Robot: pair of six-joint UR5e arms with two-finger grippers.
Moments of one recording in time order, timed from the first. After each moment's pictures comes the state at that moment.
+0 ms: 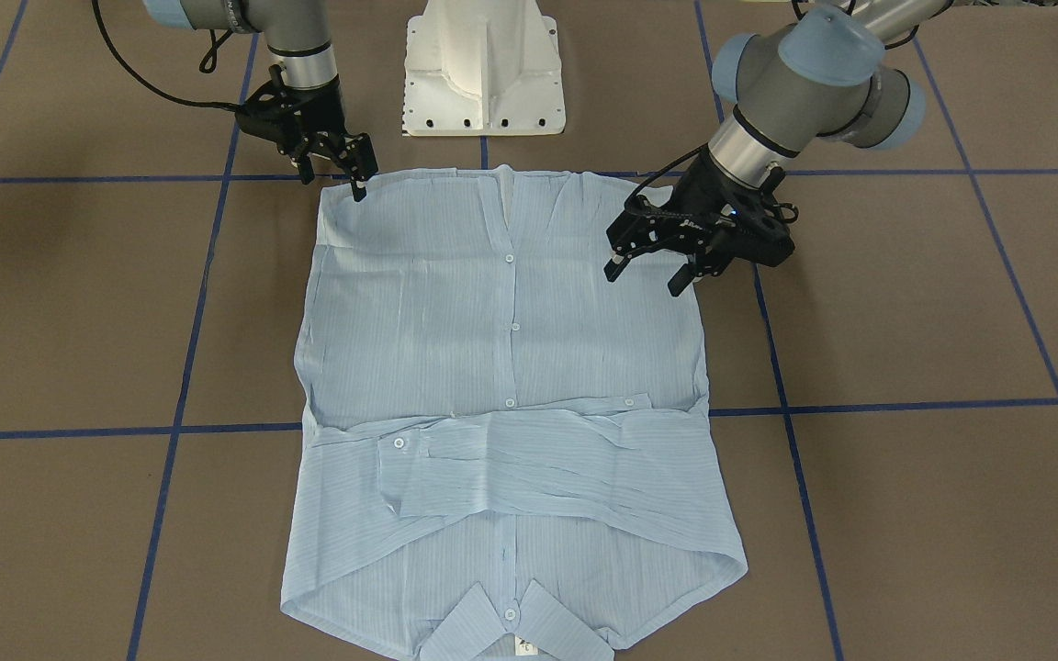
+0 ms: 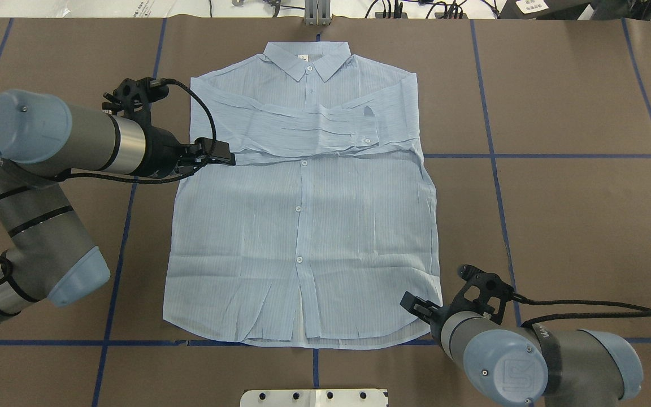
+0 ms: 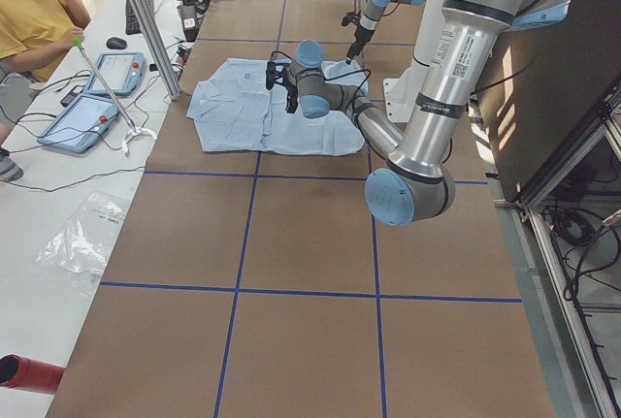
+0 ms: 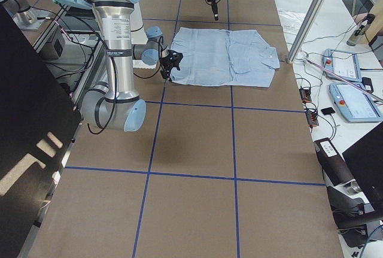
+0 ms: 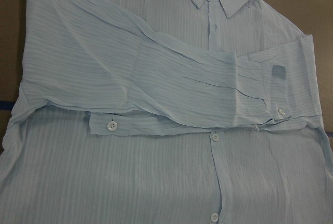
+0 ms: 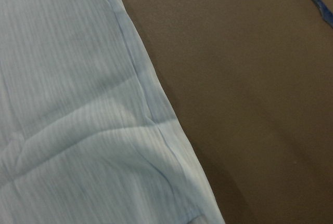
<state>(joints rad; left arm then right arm) -0.70 -1.94 -1.80 -2.21 -1.94 -1.34 0.11 -1.44 2.07 -1.44 1.35 2.00</state>
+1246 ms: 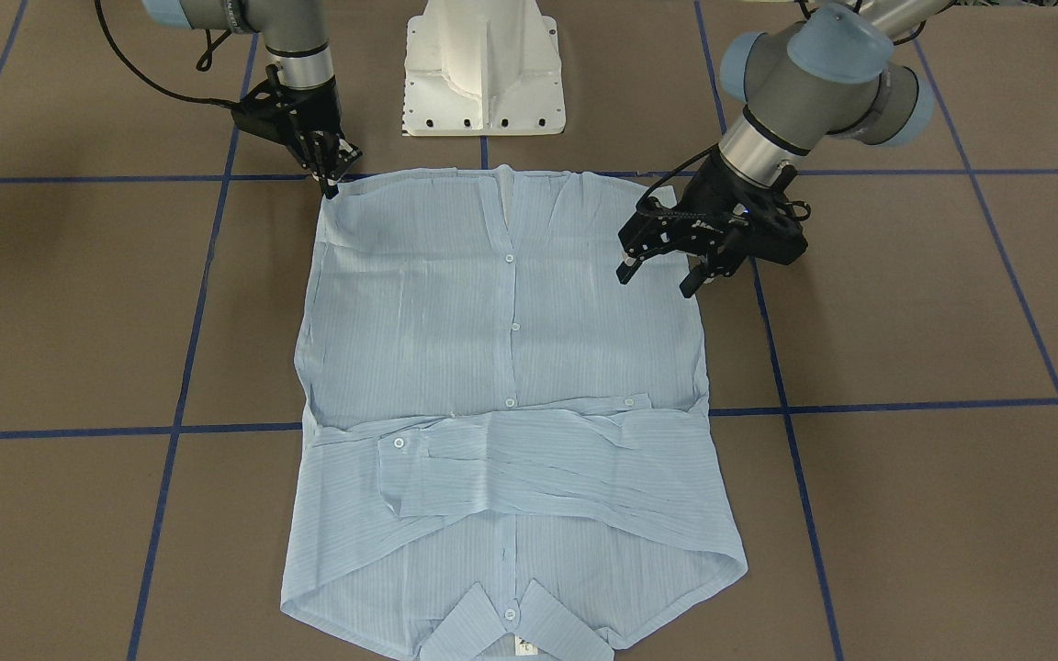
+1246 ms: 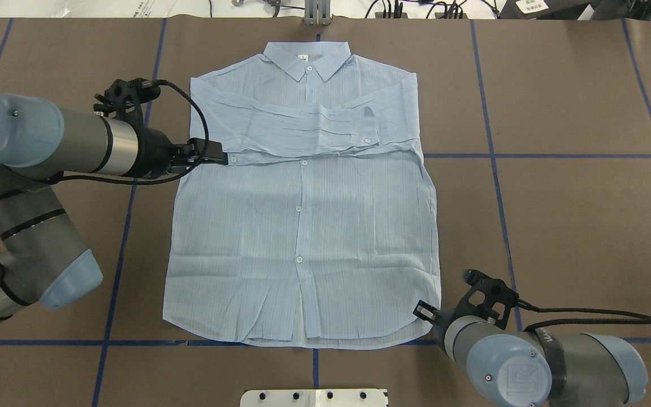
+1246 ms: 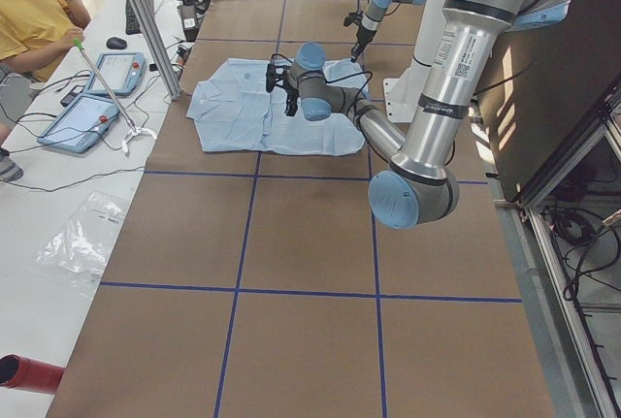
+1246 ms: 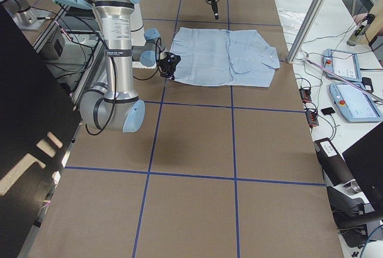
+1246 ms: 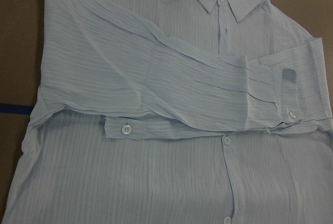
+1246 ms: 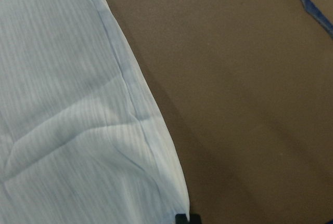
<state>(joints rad) -0.71 -1.90 -1.83 -2.21 -1.92 -1.34 0.10 -1.45 2.10 -1.44 1.35 2.03</state>
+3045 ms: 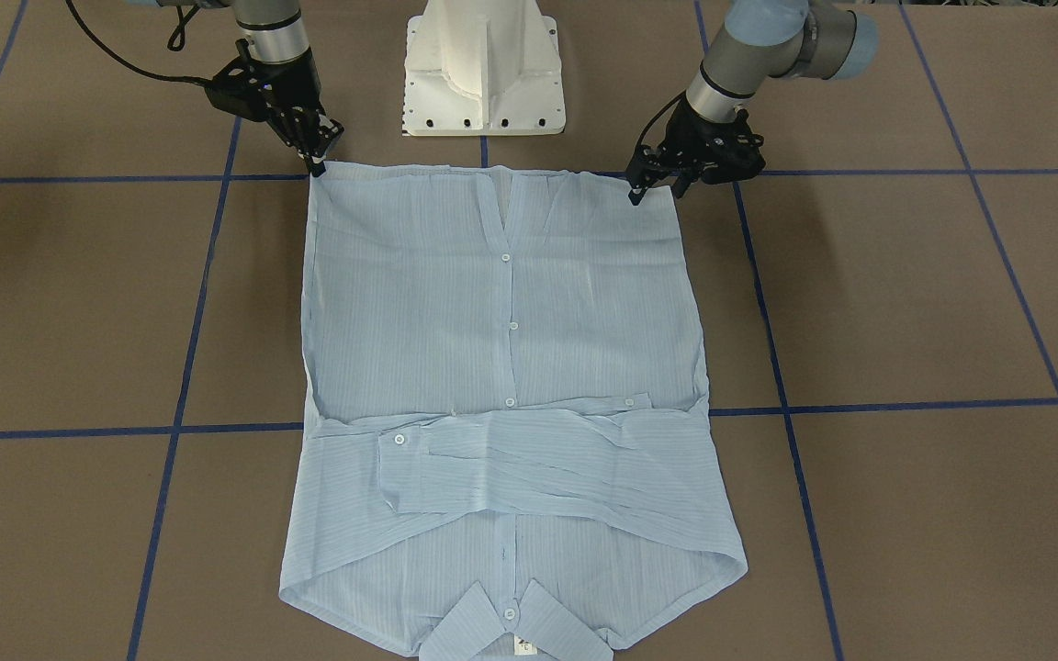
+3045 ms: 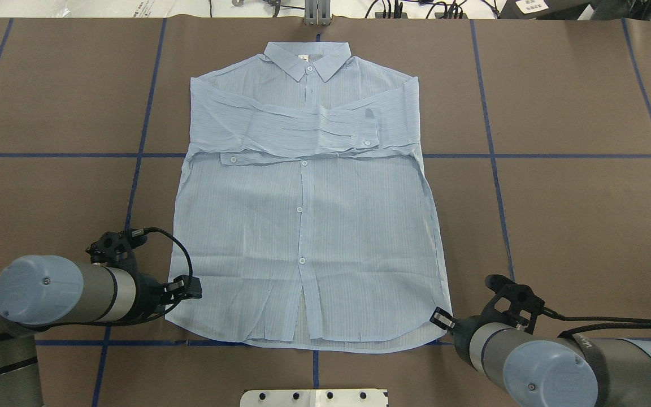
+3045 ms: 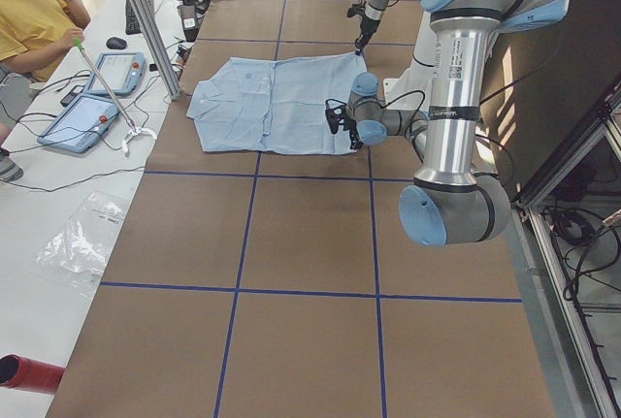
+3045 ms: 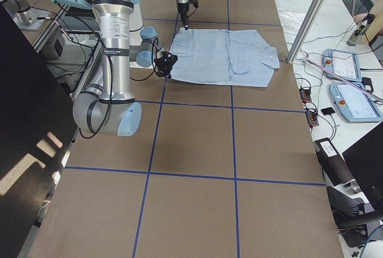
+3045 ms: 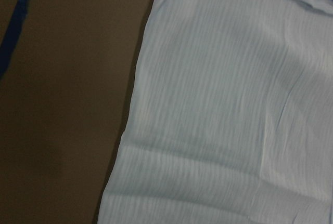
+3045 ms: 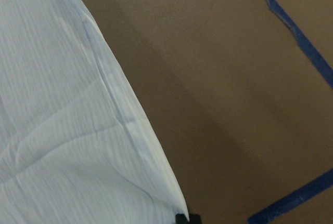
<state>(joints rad) -0.33 -1.64 -1.99 -2.07 -1.76 -1.70 0.09 -1.54 2.18 -1.39 1.38 2.06</state>
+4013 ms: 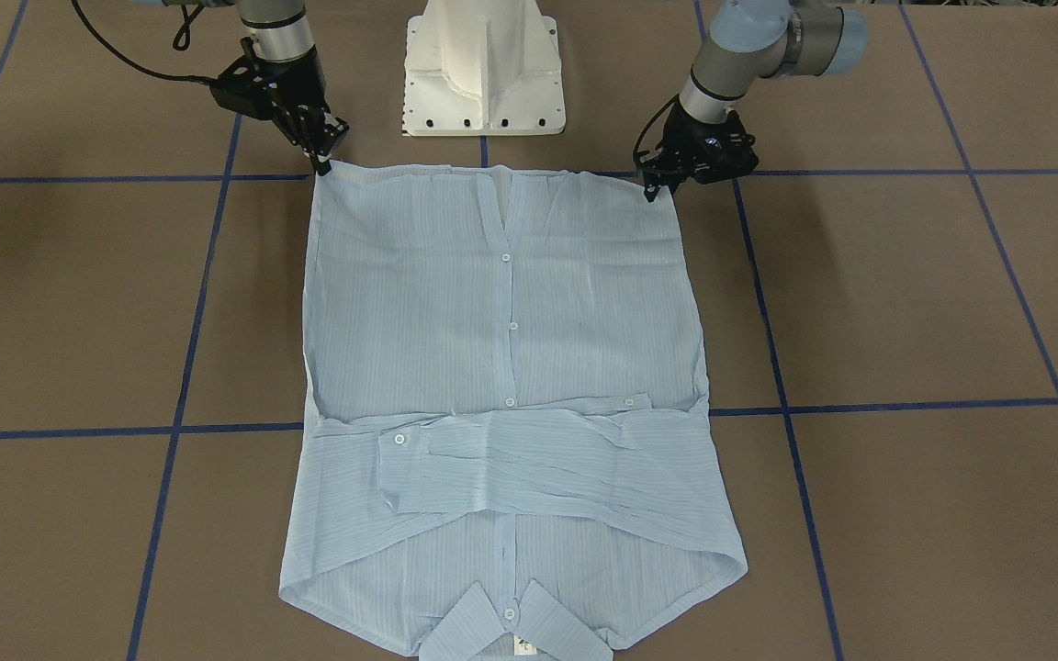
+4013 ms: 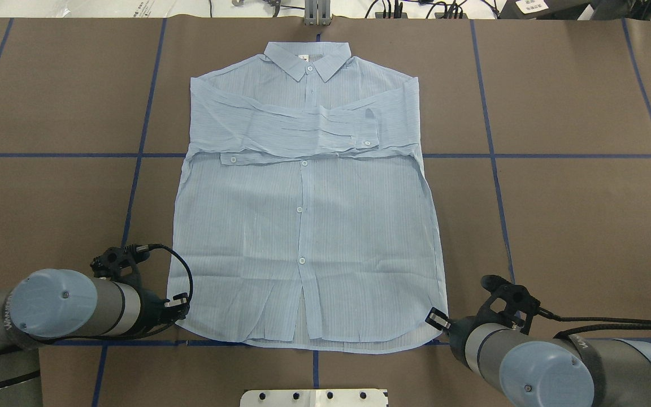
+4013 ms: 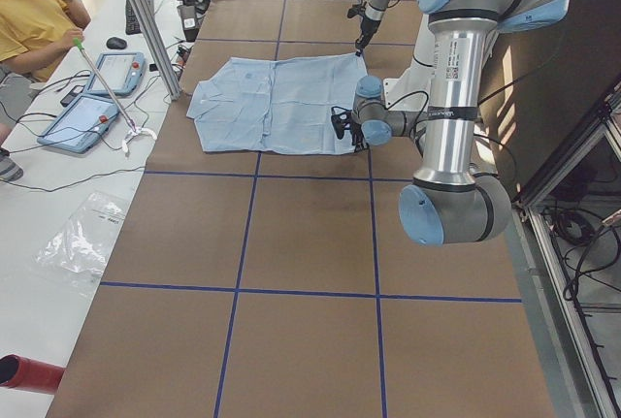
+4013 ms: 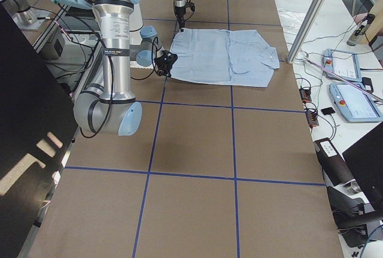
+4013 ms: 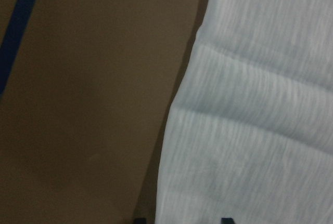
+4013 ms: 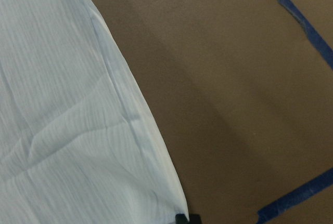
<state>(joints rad) -0.29 -1.64 -1.98 -2.00 -1.76 -1.70 0.09 -1.53 2.17 -1.39 1.38 2.06</state>
